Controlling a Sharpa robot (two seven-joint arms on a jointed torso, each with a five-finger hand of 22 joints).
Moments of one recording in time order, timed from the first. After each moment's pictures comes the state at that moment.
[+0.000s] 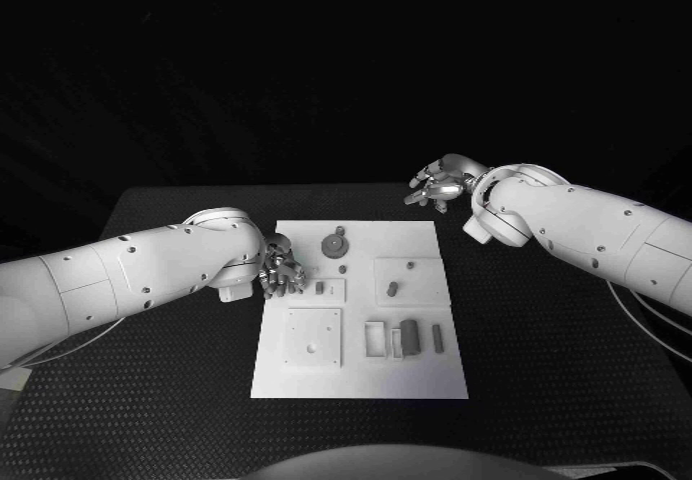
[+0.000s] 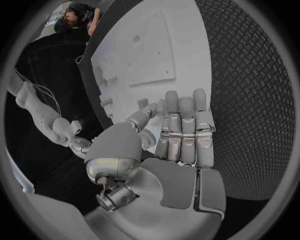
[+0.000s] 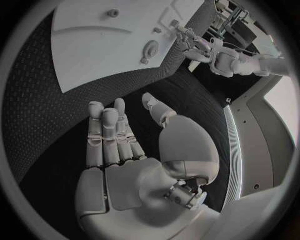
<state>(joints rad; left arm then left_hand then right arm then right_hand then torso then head) 1.29 -0.63 -0.19 1.26 -1.01 0.18 -0.51 0.91 0.07 0.57 -0.22 0.30 1.02 0.07 0.37 0.94 1.32 -0.03 0.49 0.66 1.12 -0.06 0.94 0.77 0.01 1.23 -0.16 0.07 1.26 1.25 -0.58 0.01 1.03 -1.03 -0.16 -0.09 1.01 -0.10 0.51 -0.22 0.09 0.67 0.18 0.20 0.45 0.92 0.11 0.67 0.55 1.03 0.01 1.25 0.76 0.22 1.02 0.05 0.83 1.31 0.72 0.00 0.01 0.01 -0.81</state>
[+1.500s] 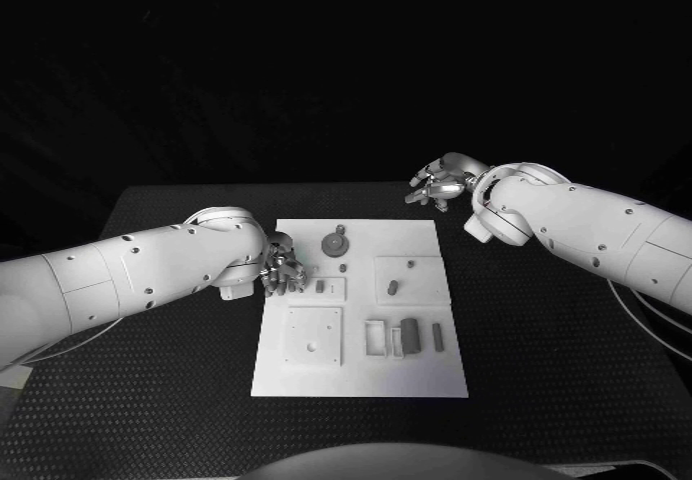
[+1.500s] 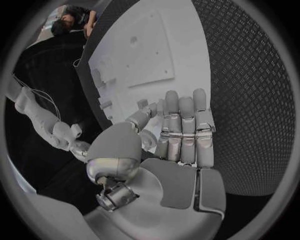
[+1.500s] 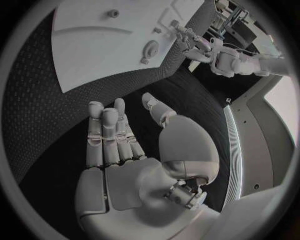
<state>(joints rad) 1.29 -0.63 -0.19 1.27 -1.06 0.18 -0.51 0.91 0.07 0.57 -0.22 0.30 1.02 0.07 0.37 0.94 1.32 -0.03 0.49 0.66 1.12 -0.06 0.94 0.77 0.01 1.23 -0.16 0.07 1.26 1.25 -0.58 0.01 1.03 -1.03 -0.16 -0.09 1.01 -0.10 0.51 -0.22 0.09 0.67 0.18 0.20 0.45 0.92 0.11 0.67 0.55 1.03 0.01 1.25 0.75 0.22 1.02 0.05 0.83 1.31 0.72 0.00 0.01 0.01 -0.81</state>
